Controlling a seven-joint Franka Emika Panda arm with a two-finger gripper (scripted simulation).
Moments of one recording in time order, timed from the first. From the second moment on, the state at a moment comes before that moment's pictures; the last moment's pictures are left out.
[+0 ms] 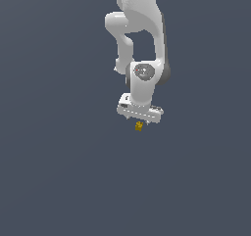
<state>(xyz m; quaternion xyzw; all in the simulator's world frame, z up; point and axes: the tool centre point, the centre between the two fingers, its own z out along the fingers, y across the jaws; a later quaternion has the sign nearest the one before) -0.054 0.060 0.081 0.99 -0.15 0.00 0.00</state>
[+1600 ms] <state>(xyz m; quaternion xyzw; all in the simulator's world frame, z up) -0.062 0.072 0.022 0.99 -0.16 0.00 0.00</state>
